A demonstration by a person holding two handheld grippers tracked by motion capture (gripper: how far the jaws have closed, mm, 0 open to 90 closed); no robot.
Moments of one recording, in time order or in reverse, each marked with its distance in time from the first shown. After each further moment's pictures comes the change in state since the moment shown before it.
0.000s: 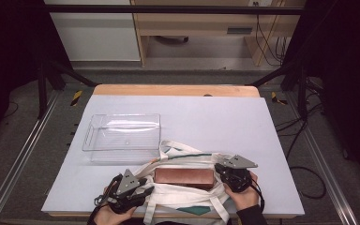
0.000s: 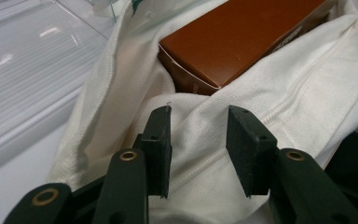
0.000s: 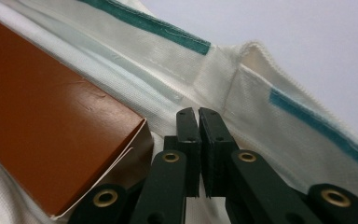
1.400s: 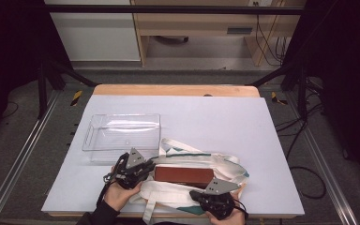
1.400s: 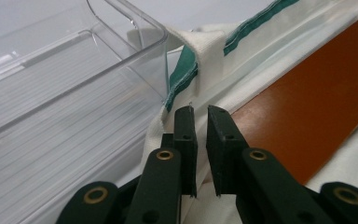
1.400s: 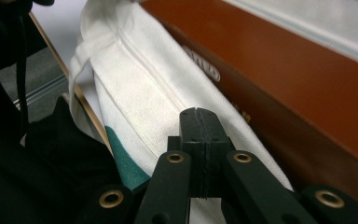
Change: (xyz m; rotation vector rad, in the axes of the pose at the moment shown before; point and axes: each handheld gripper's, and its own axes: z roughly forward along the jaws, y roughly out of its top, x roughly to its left) left arm 0.031 0.043 0.029 0.005 0.072 -0.048; right arm 0.078 -0.013 -0.017 0.012 0.347 -0.071
